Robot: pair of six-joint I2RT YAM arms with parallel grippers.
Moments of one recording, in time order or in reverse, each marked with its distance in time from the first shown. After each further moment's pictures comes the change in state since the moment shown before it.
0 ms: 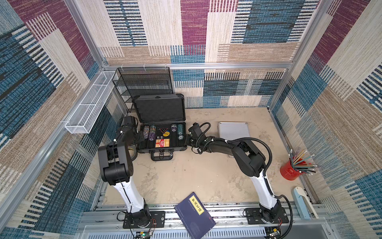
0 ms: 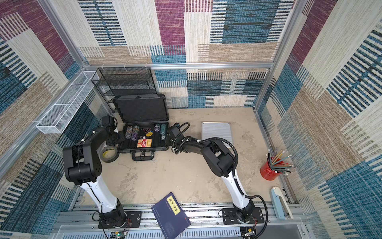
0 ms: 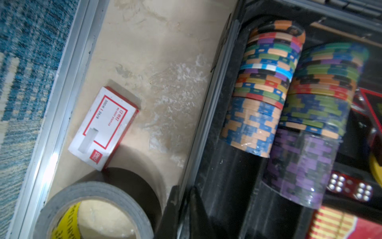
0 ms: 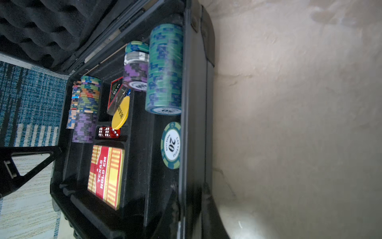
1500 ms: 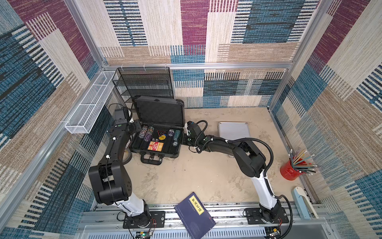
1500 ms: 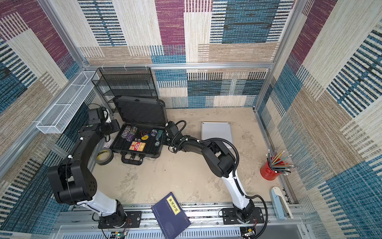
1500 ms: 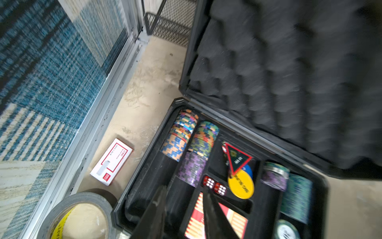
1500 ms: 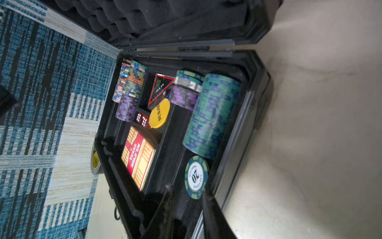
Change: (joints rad) left arm -0.002 -0.323 -0.019 0.066 0.115 -0.045; right arm 0.000 -0.015 0.032 0.023 -0.121 -0.083
